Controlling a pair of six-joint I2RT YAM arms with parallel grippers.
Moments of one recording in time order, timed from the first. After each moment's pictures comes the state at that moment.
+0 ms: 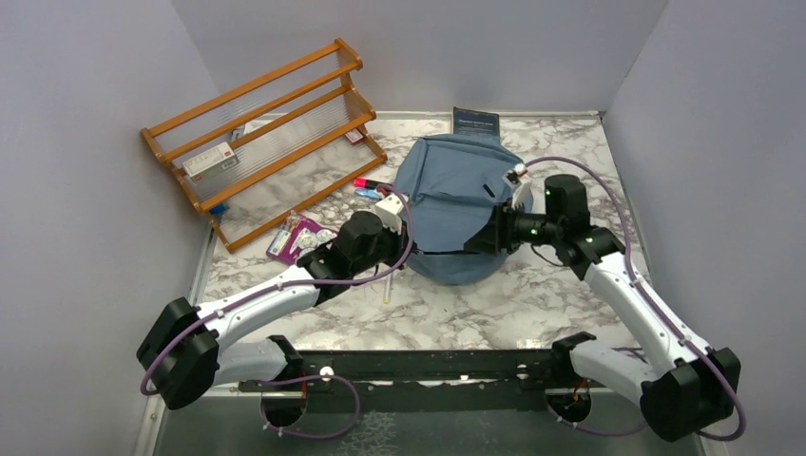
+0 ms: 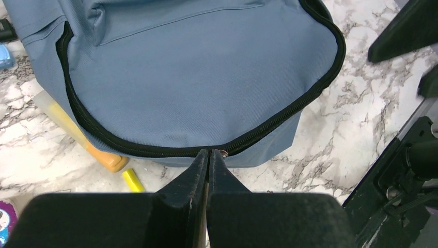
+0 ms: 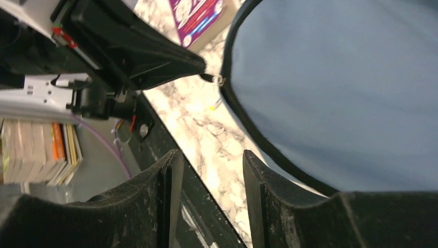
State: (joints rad) left arm -0.82 1.17 0.69 0.08 0.02 -0.31; right arm 0.28 1.01 0.84 -0.41 -0.74 0.29
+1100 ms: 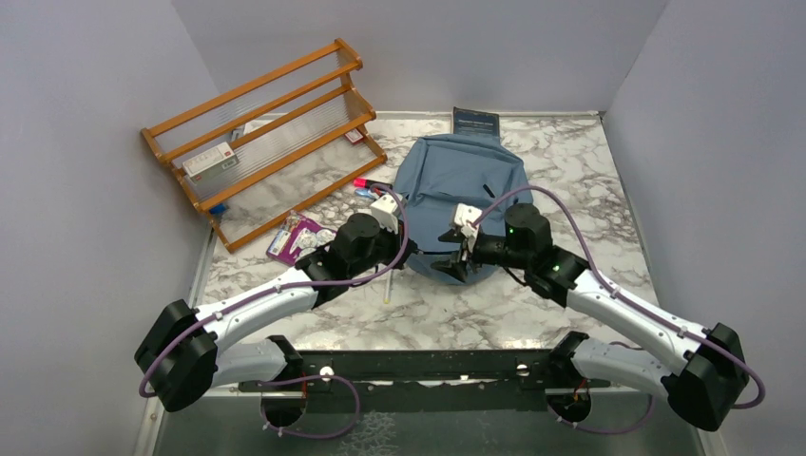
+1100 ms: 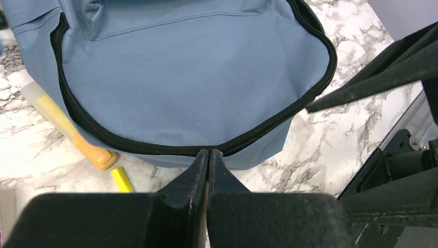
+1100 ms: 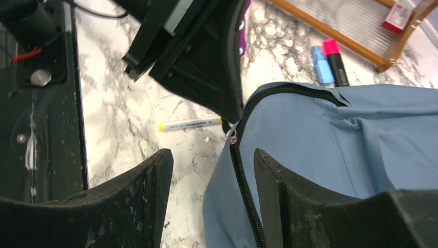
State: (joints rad) left arm -0.82 1.16 0.66 0.12 0.01 -0.40; right arm 0.72 1.01 0.69 0.02 -0.49 -0.27
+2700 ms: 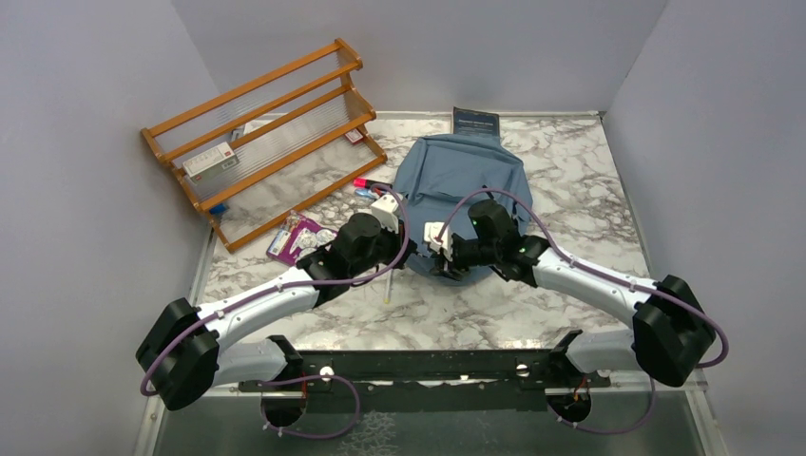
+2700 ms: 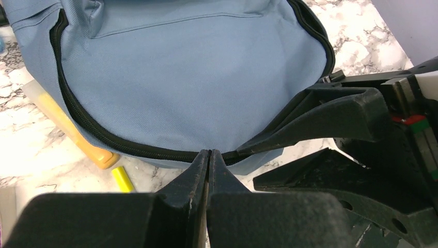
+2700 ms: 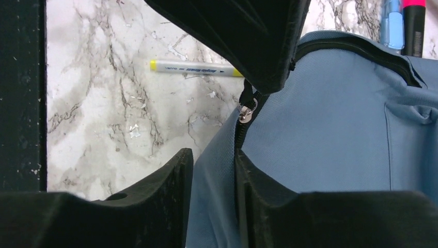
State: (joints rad) left arm -0.82 1.17 0.66 0.12 0.00 -0.41; right arm 0.72 1.30 0.75 -0.12 -0.55 -0.59
